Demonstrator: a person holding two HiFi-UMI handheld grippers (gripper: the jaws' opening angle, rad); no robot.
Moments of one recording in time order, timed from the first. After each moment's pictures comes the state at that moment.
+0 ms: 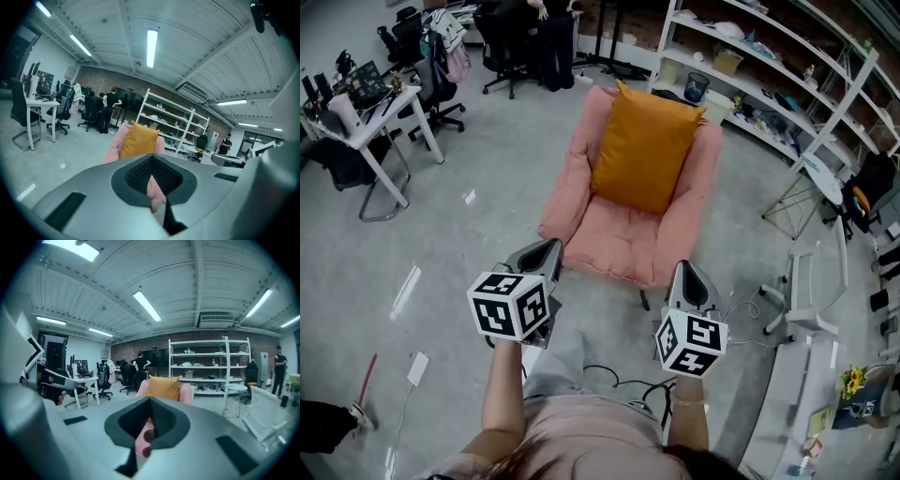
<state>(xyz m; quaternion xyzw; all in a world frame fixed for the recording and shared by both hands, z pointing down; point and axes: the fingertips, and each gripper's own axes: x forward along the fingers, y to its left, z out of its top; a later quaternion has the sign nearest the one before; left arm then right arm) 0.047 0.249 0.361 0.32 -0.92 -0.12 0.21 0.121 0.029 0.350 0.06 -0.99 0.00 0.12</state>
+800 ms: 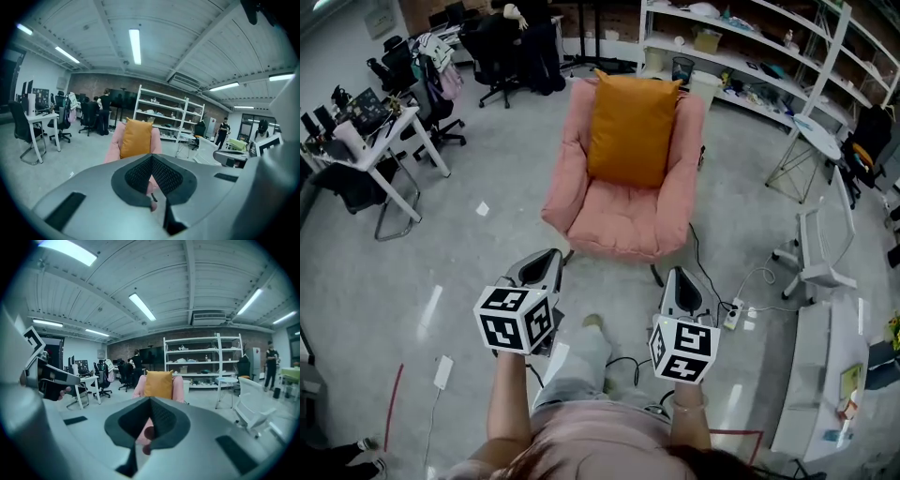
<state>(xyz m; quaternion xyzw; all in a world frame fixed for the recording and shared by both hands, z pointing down) 0.169 0.242 0.362 0.33 -0.92 -0.04 0.21 0.253 0.038 0.373 0.08 -0.99 0.02 0.14</state>
